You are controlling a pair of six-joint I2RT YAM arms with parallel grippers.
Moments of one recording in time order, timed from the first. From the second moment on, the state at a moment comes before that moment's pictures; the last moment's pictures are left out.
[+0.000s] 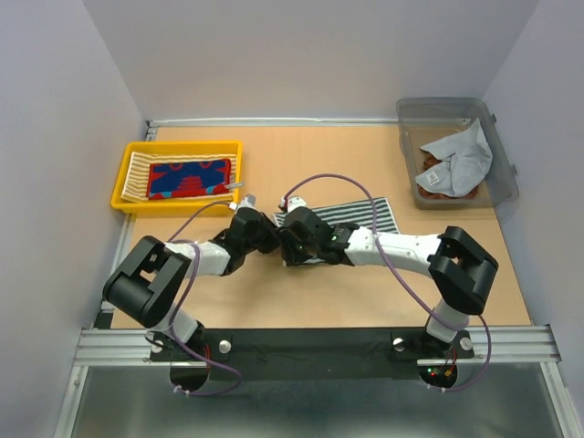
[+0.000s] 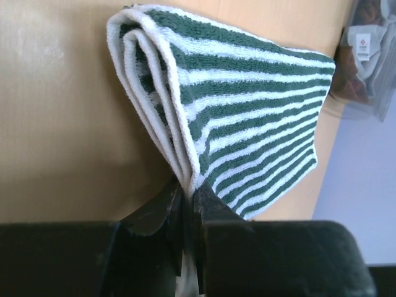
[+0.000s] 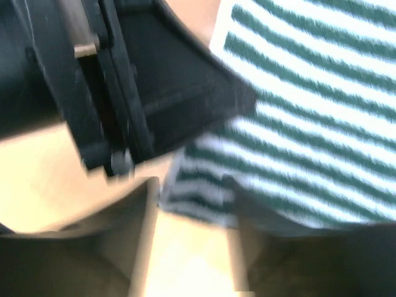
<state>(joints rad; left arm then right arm) -0.56 1.52 0.48 0.45 0.11 -1.14 1.01 1.71 1.11 -0.23 0.18 0.47</state>
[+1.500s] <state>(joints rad) -0.06 1.89 2.09 -0.93 -0.28 0.00 1.01 1.46 0.93 -0.39 0.19 0.37</state>
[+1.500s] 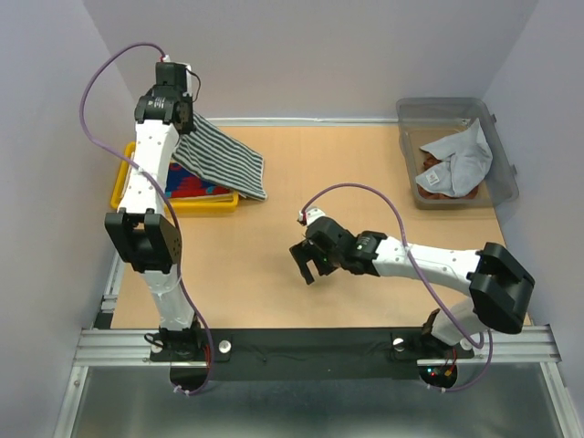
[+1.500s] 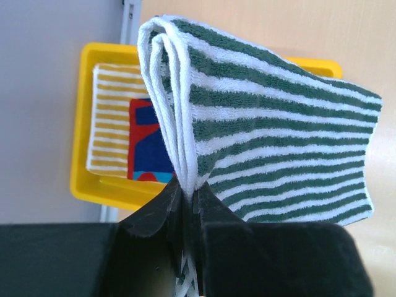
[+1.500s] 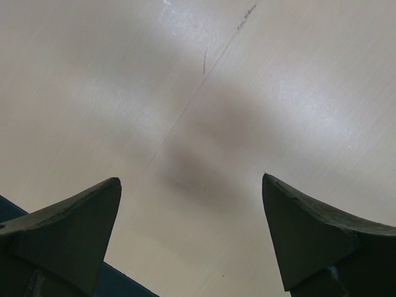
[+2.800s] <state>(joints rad) 0.04 1.95 2.00 -0.83 -0.41 0.27 1.01 1.61 1.07 -0.52 0.18 0.35</state>
